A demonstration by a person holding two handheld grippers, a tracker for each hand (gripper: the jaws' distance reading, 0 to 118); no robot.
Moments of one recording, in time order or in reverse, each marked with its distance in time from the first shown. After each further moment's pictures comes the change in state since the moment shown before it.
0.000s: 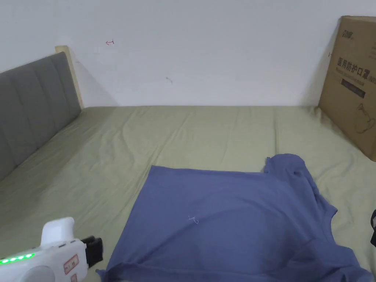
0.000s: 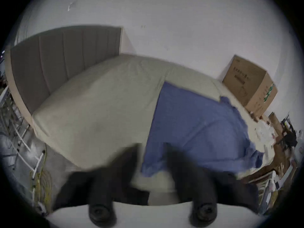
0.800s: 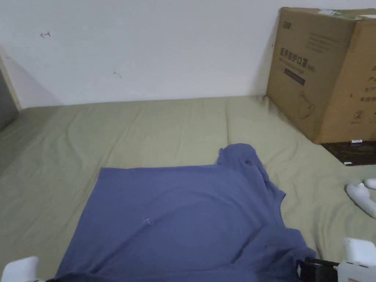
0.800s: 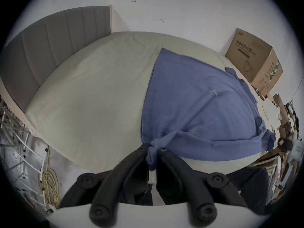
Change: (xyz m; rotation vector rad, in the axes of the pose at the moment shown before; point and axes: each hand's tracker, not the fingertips) left arm 0.020 -0.019 -0.039 -0.144 0.010 -0.096; right arm 0.058 -0.068 -0.037 -0.576 -0.006 -0.056
